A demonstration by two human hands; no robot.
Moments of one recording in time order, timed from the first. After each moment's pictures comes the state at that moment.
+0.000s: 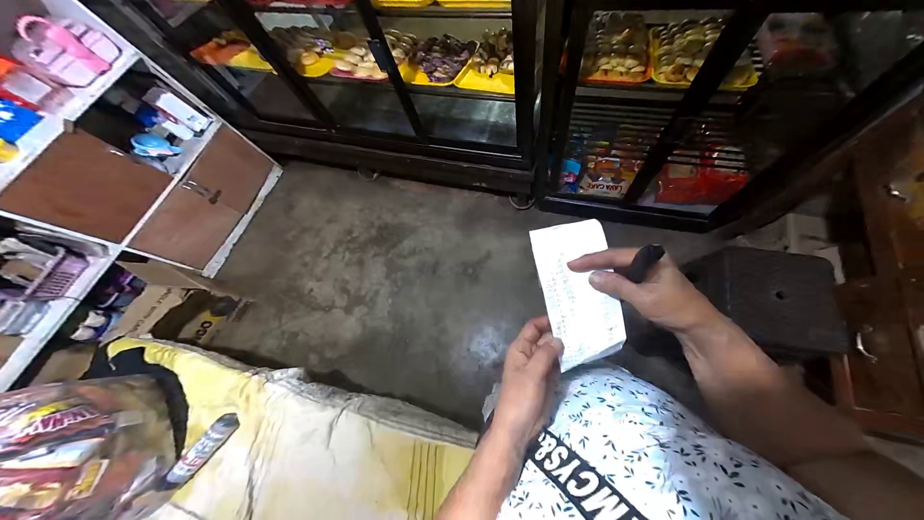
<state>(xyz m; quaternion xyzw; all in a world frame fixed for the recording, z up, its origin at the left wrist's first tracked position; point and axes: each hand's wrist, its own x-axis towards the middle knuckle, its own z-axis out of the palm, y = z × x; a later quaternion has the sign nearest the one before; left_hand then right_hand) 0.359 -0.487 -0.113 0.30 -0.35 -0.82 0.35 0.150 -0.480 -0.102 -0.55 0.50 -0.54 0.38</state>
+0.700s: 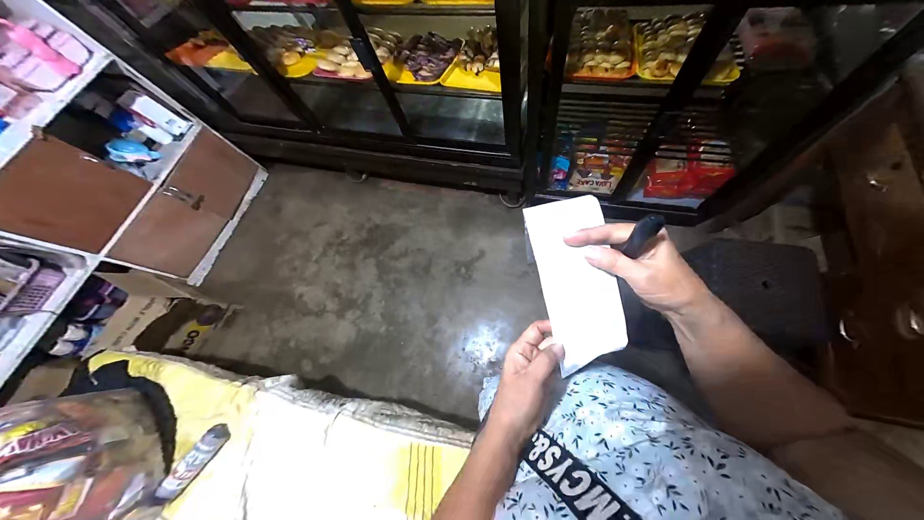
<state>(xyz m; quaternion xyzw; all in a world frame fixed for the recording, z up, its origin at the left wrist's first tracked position) 0.359 -0.484 -0.117 0.27 -0.39 -0.82 0.31 0.142 -0.487 -0.096 -0.53 0.48 -0.59 0.36</state>
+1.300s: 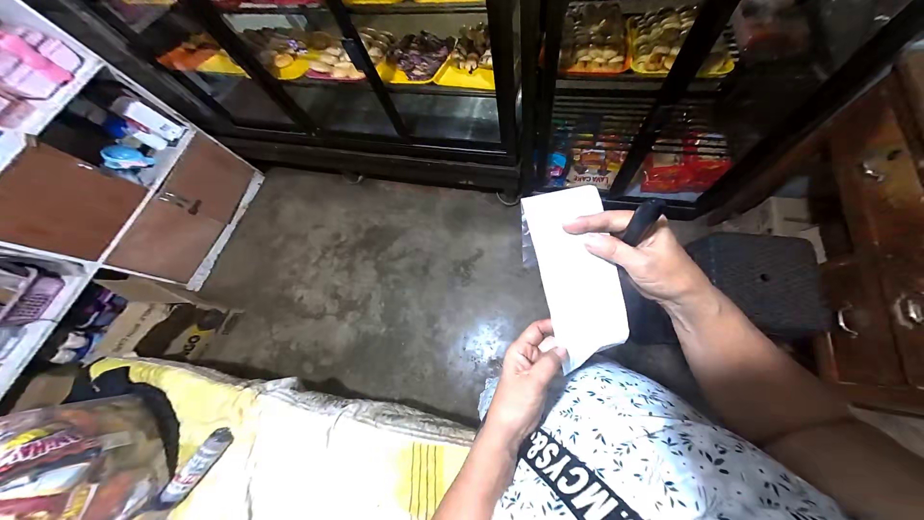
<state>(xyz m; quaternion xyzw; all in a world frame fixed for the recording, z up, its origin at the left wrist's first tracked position) 0.360 -0.483 -0.118 0.25 -0.41 -0.83 0.30 0.139 -0.488 -0.094 -0.51 0.49 -0.60 0.37</state>
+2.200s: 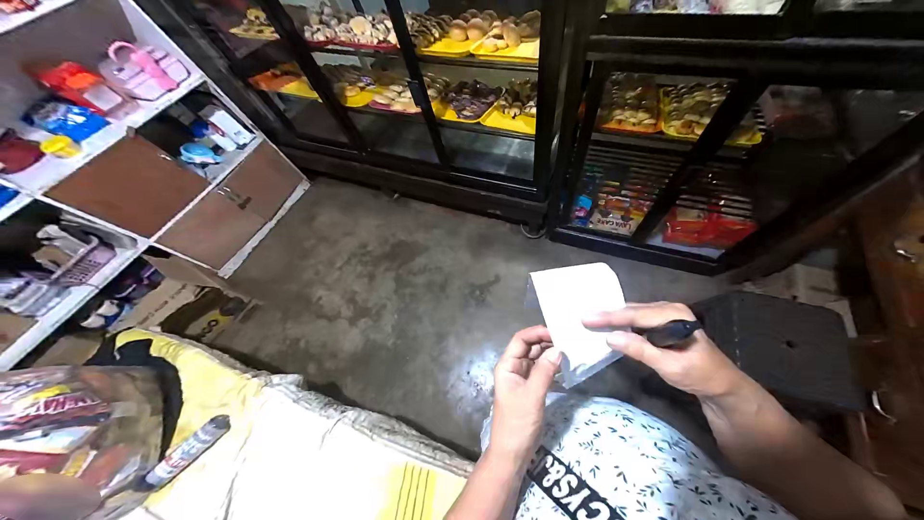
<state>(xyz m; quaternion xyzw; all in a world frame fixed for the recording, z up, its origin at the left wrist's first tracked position) 0.367 -0.495 -0.104 0.24 -0.43 -0.71 0.49 0.166 -0.462 -0.088 -0.64 0.40 -0.55 0.36</state>
